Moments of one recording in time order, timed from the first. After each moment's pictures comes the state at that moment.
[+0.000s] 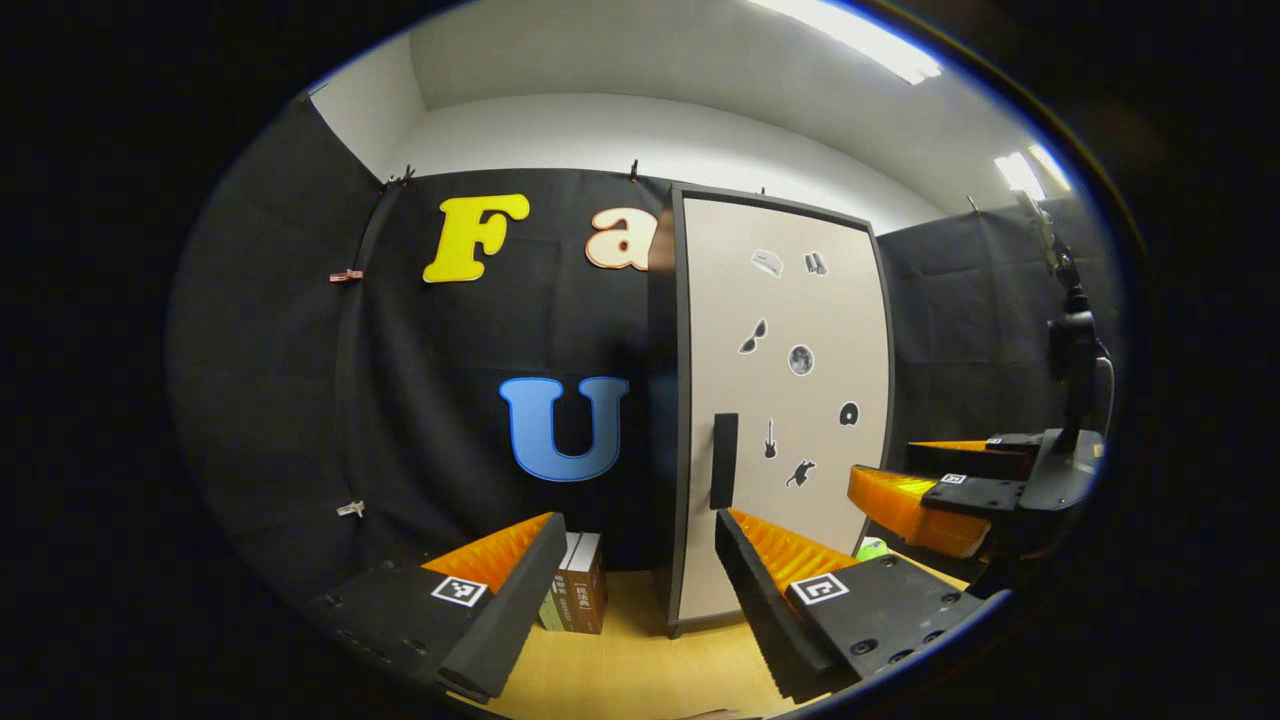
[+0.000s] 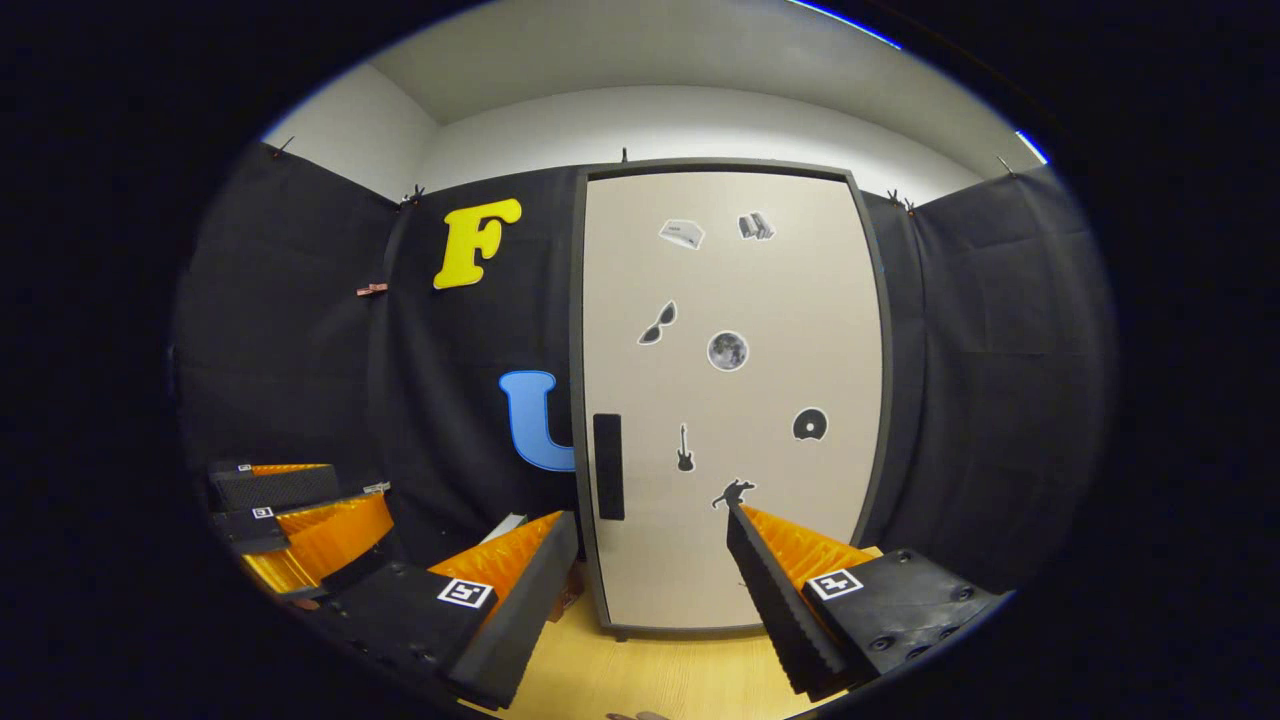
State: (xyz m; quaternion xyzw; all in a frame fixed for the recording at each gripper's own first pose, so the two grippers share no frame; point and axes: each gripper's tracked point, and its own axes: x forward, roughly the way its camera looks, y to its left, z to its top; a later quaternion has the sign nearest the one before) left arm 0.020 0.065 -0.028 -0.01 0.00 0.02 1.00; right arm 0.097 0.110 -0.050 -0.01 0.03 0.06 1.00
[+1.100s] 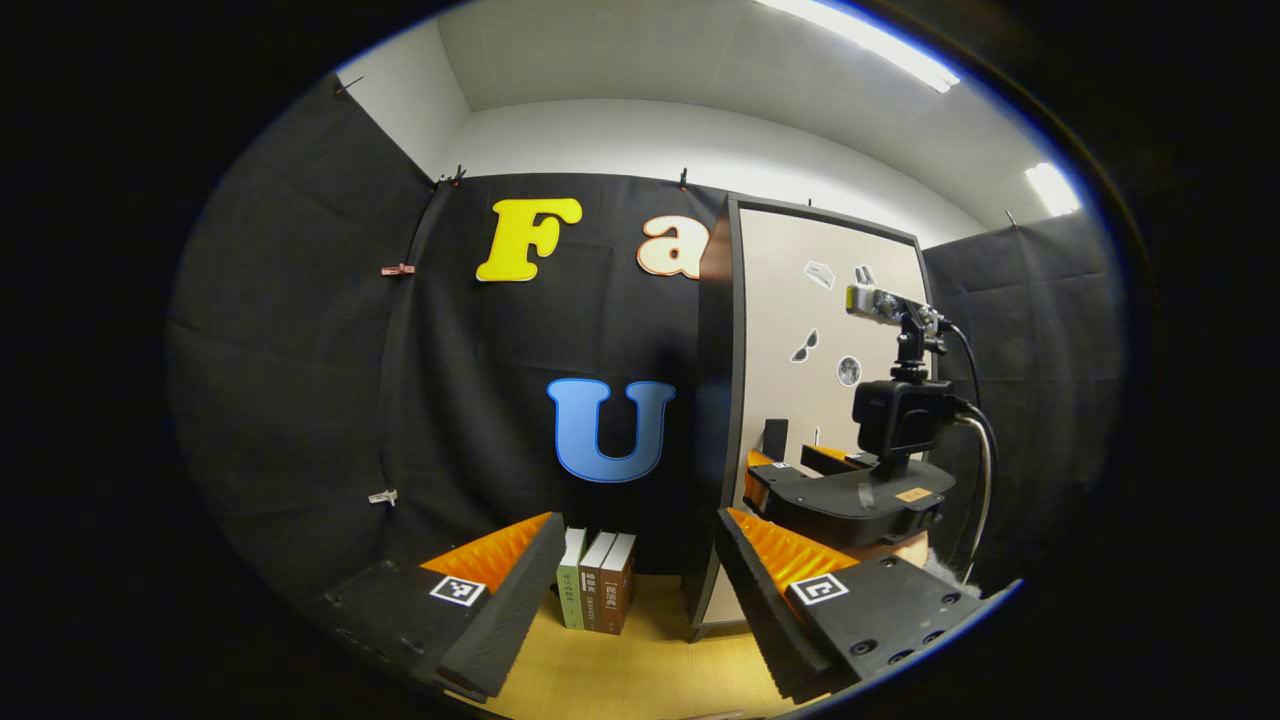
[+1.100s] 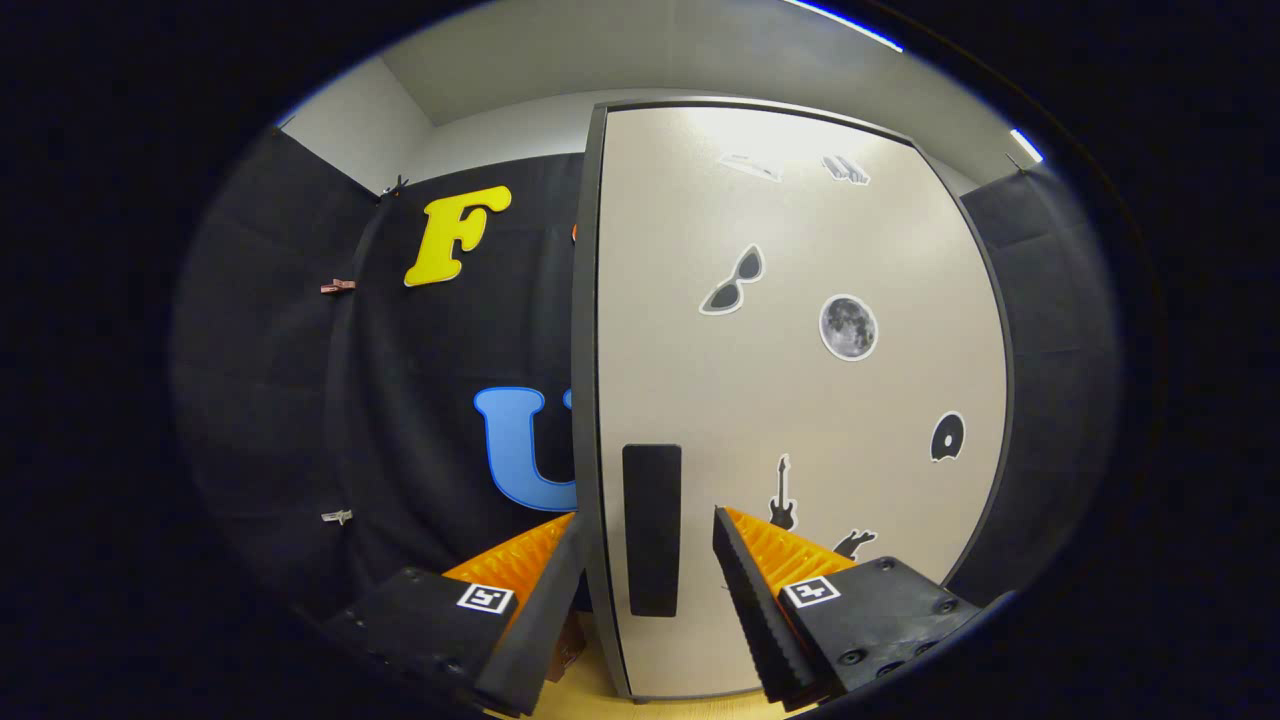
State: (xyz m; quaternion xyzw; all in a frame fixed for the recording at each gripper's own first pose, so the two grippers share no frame) left arm 0.003 0.099 -0.038 -0.05 -0.01 0.06 1.00; right arm 0.259 0.172 -0.092 0.00 -0.01 0.03 1.00
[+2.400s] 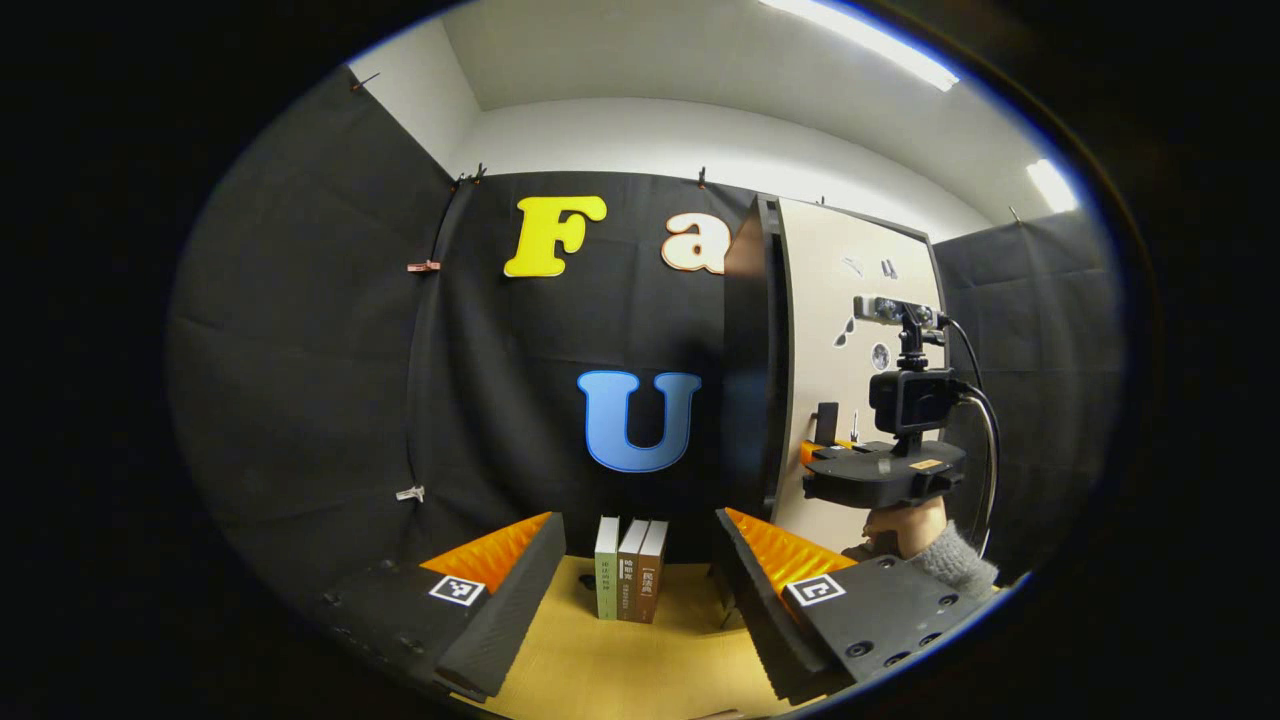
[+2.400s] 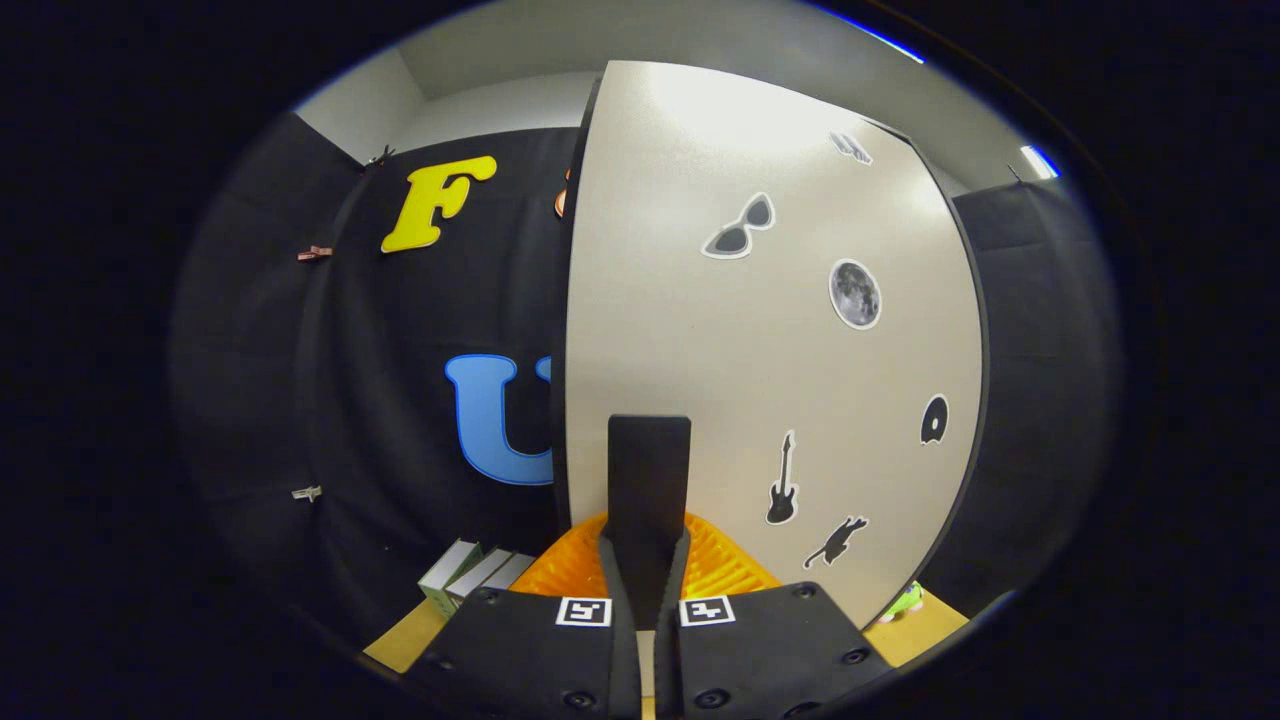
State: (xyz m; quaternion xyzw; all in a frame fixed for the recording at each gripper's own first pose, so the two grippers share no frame) left arm -0.039 0.140 -0.059 -0.03 0.00 0.07 1.00; right arm 0.250 0.159 -0.107 -0.03 0.01 0.00 1.00
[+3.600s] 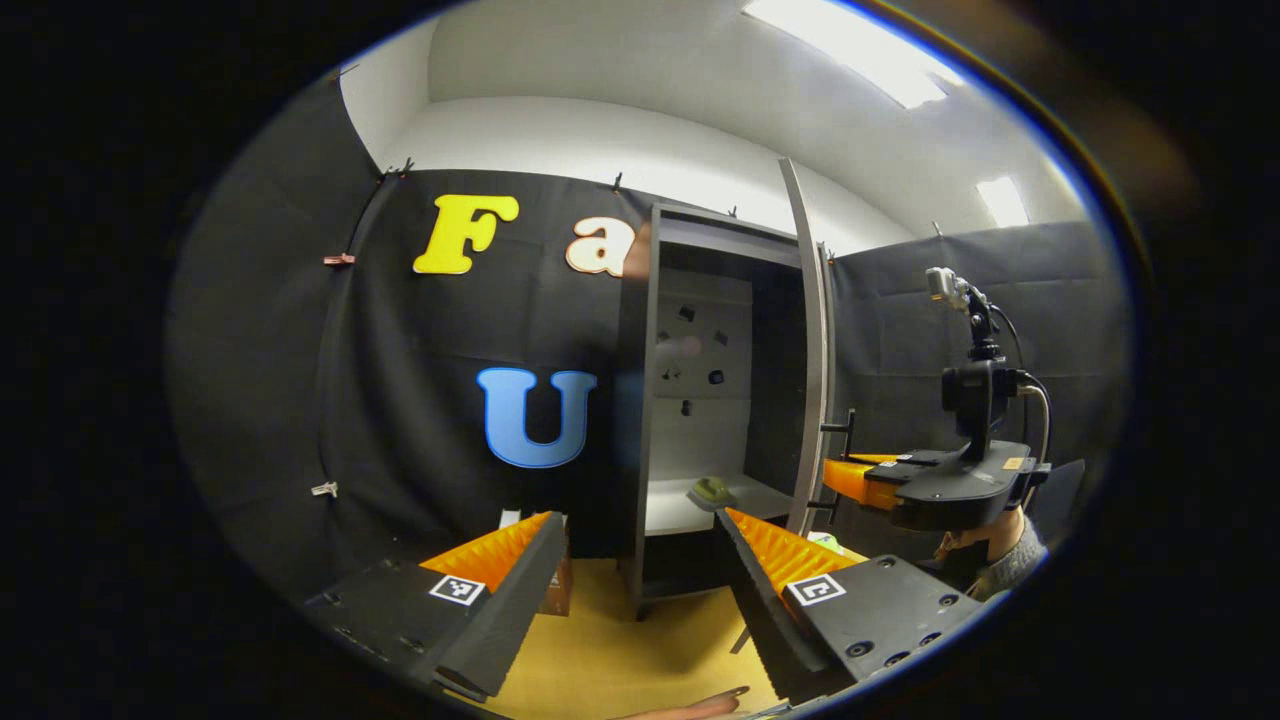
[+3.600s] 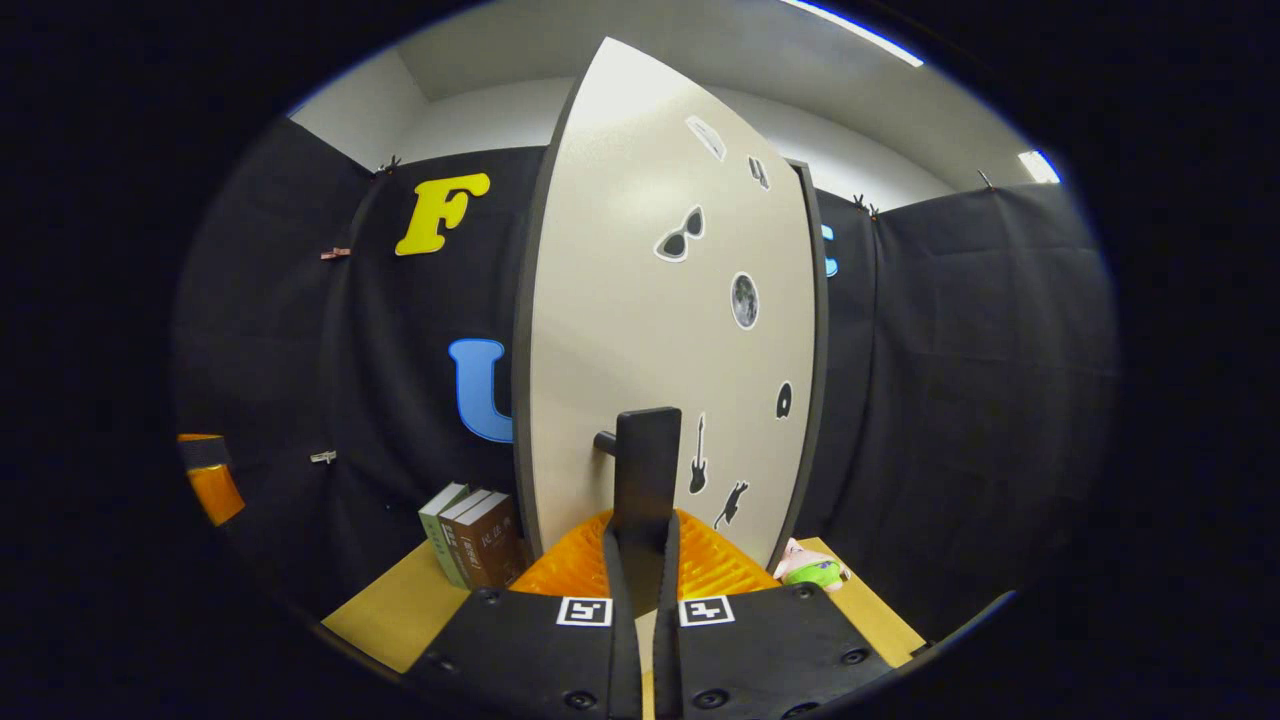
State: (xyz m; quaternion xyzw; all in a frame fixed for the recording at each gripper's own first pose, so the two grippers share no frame) left arm -0.060 0.046 -0.049 -0.03 -0.02 -0.07 1.00; right arm 0.107 0.059 -0.091 -0.05 0.03 -0.02 1.00
